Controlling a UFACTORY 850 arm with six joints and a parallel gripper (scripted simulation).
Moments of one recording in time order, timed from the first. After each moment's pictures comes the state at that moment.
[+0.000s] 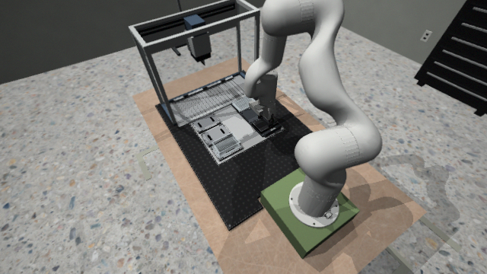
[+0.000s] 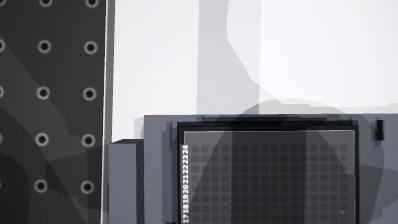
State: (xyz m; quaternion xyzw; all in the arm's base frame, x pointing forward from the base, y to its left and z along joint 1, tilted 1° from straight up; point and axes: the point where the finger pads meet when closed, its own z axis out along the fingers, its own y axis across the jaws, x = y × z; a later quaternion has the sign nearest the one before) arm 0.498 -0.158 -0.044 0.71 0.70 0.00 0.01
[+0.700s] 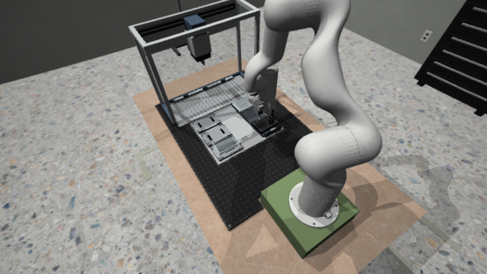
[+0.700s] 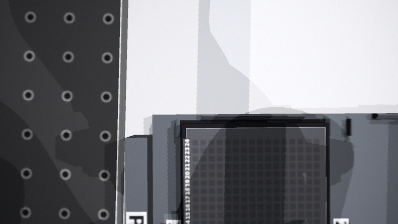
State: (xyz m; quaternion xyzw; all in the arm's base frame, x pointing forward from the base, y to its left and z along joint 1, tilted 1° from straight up) arm 0.498 -0.158 -0.013 0.71 0.70 0.00 0.01
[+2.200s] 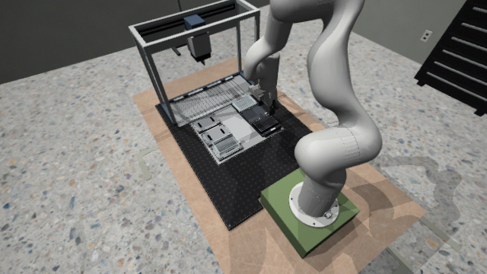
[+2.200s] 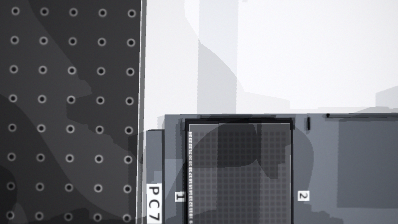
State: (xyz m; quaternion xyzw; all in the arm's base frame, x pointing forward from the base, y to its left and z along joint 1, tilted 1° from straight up) arm 0.497 -0.157 0.053 0.71 0.70 0.00 0.01
